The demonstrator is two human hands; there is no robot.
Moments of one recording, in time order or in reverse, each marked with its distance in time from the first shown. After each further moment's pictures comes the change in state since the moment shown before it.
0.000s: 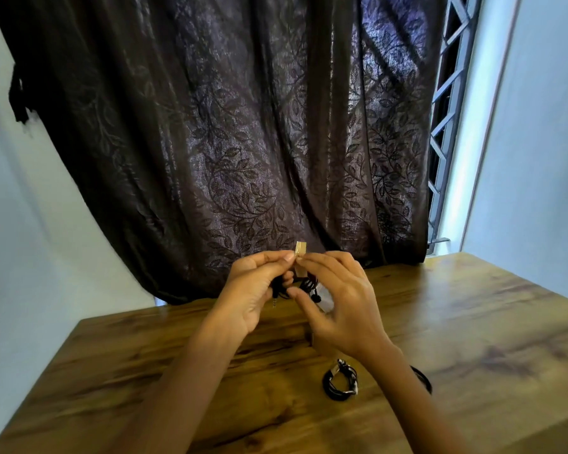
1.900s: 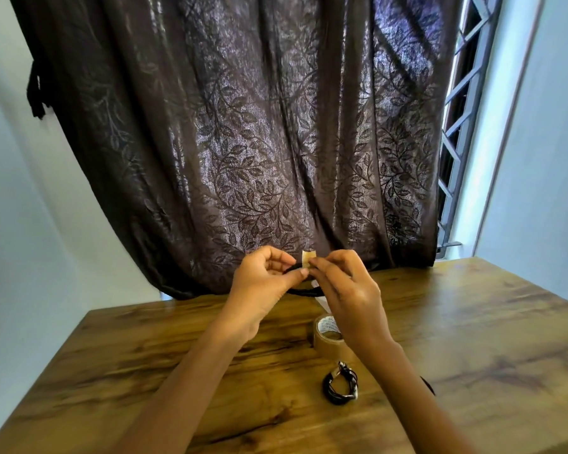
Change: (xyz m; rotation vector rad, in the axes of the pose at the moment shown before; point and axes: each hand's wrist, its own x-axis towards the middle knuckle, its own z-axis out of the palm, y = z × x) left_hand -0.002 -0.009 0.005 0.425 0.053 0.230; right_hand -0.004 0.018 0.008 0.076 0.056 0.031
